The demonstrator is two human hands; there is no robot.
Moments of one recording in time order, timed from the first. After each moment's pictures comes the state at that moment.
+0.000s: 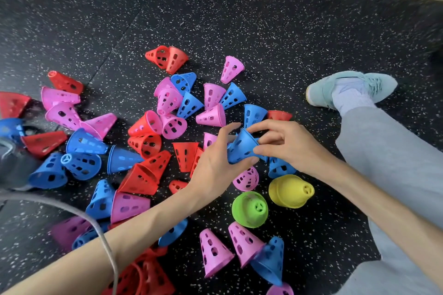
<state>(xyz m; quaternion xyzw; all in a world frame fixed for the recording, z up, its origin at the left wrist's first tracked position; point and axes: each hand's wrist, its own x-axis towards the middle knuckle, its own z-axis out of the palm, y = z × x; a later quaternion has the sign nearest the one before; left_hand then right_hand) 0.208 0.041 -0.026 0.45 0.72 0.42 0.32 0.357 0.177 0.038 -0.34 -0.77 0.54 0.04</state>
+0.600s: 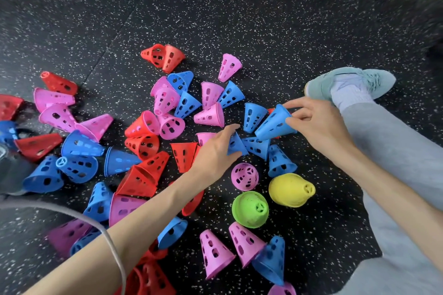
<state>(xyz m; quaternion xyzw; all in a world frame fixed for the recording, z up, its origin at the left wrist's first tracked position) 0.184 0.074 -0.070 0.54 0.74 0.27 0.29 0.369 0.208 0.047 -0.51 -0.77 0.36 0.13</state>
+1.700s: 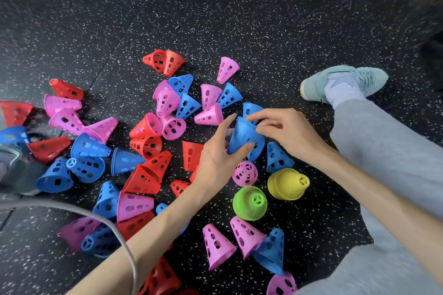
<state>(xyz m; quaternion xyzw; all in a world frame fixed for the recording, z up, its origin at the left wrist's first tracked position) 0.216 0.050 -0.021 0.42 0.70 0.49 0.31 0.356 0.184 0.041 -0.35 -0.81 0.45 0.11</state>
